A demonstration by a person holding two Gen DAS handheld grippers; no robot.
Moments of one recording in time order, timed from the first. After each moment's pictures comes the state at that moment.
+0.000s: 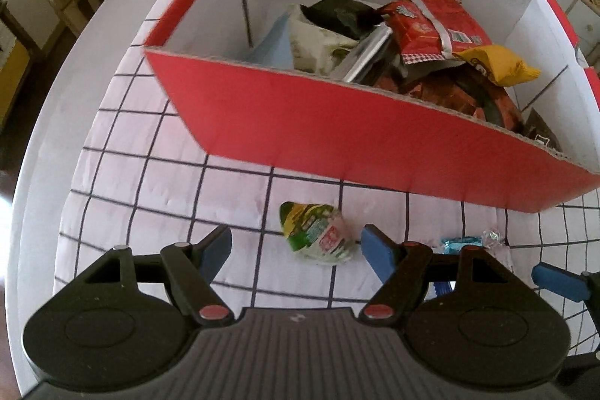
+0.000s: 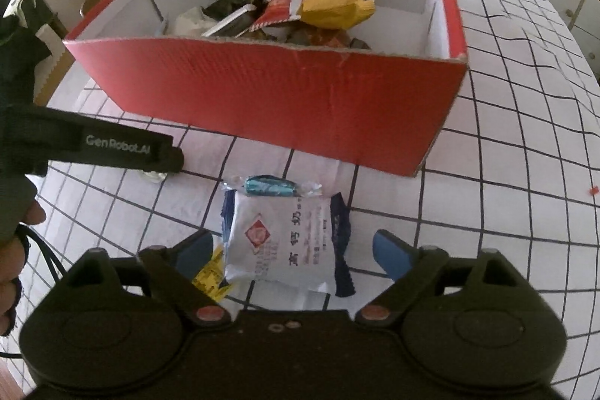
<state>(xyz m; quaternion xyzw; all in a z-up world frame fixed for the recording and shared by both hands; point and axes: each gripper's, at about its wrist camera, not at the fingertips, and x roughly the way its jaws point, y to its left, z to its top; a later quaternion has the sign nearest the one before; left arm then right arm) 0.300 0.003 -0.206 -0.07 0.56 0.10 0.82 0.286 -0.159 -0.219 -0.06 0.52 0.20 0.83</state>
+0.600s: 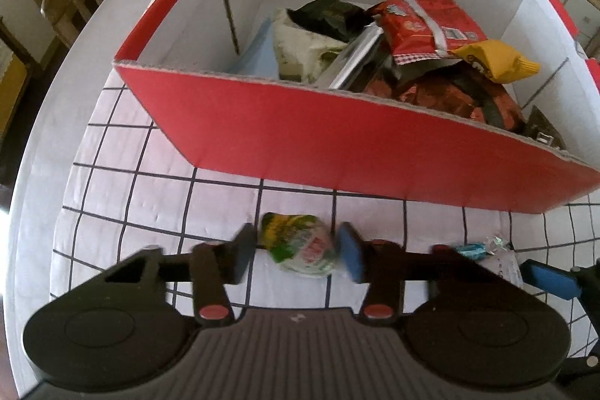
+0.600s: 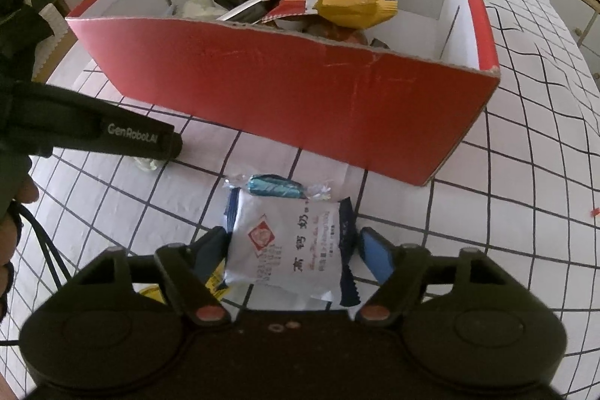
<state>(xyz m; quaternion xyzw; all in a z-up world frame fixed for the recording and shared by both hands) 0.305 -0.008 -0.211 -0.06 0.55 0.09 0.83 0.285 -0.150 -0.222 -0.09 0.51 0.21 0.83</state>
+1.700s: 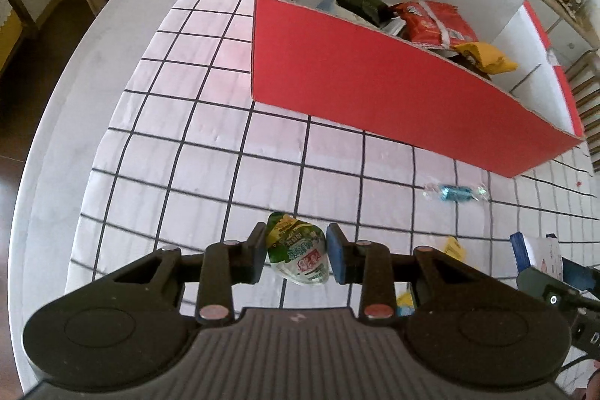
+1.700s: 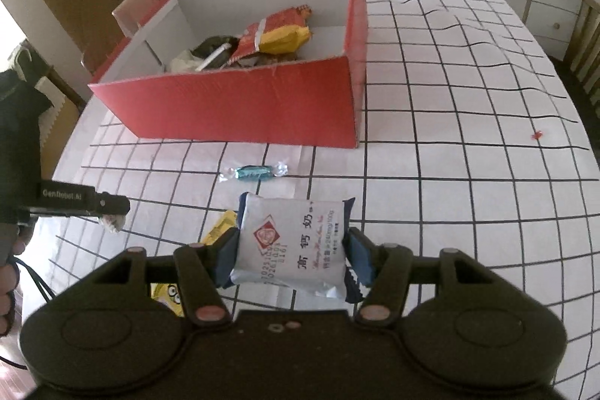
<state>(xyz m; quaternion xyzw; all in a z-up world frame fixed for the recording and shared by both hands) 0.221 0.032 -0.189 -0.13 0.55 0.08 0.82 0.230 -0.215 -0.171 0.02 0.48 0.18 0.86</state>
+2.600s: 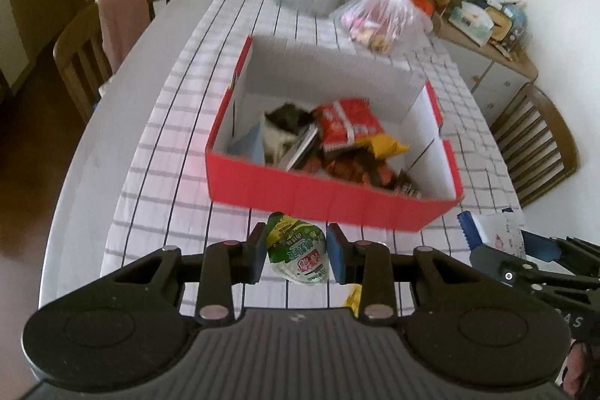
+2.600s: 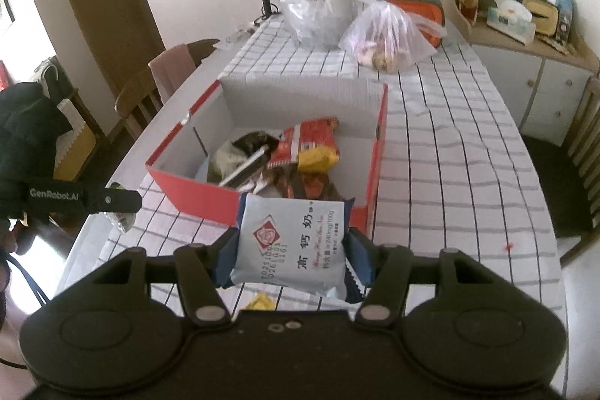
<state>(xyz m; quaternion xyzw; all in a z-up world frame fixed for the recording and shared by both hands) 0.214 0.013 -0.075 -0.12 0.45 0.02 0.89 0.237 -0.202 -0.080 -0.02 0.38 0.21 0.90</state>
